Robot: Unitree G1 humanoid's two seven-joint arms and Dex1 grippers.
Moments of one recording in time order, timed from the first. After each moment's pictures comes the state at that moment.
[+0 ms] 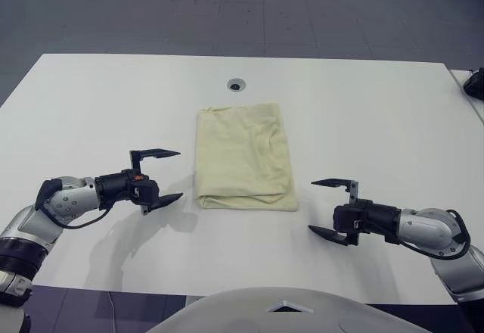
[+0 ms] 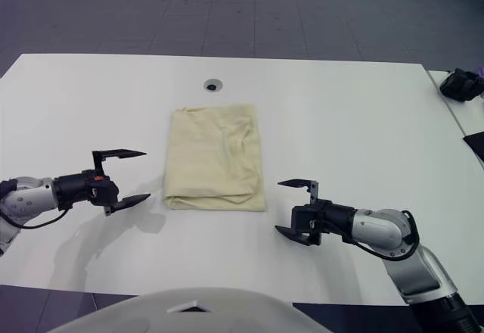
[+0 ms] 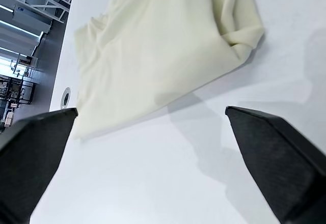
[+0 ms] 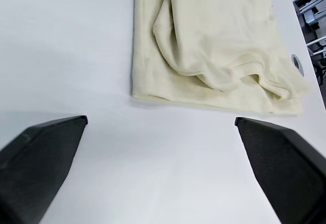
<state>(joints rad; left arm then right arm) -0.06 1.04 -0.28 0.26 0.01 -0.84 -0.73 0.24 -0.82 0.10 -0.29 -0.14 -0.29 0.85</state>
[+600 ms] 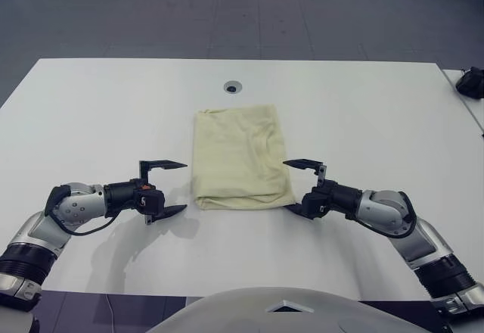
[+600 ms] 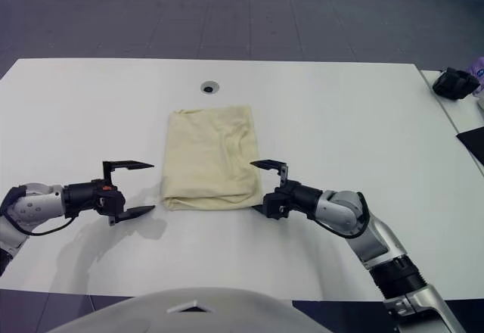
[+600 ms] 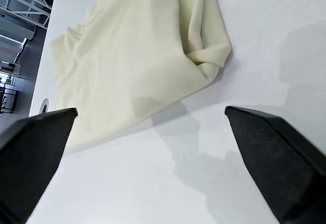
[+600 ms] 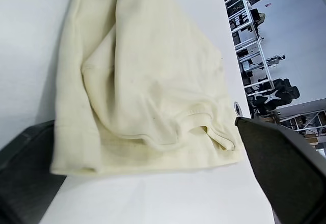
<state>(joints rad) -0.05 0.96 -0.29 0.29 0.04 -0.82 -0.80 0.00 -0.69 0.32 -0.04 -0.35 -0.48 0.59</state>
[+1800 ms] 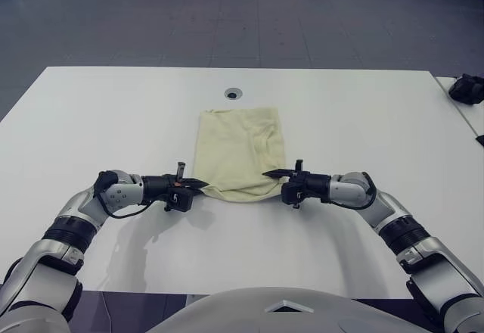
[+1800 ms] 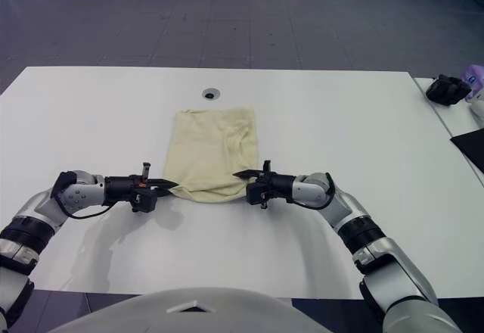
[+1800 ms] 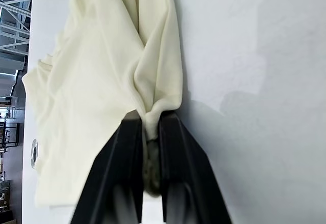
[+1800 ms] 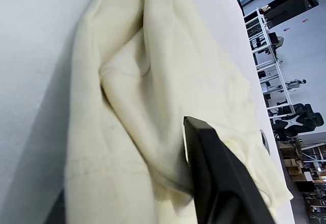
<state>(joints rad) -0.31 0.80 -0.44 0.53 0.29 -0.92 -0.77 -0.31 -0.58 0.53 0.42 -0.29 -0.64 0.67</state>
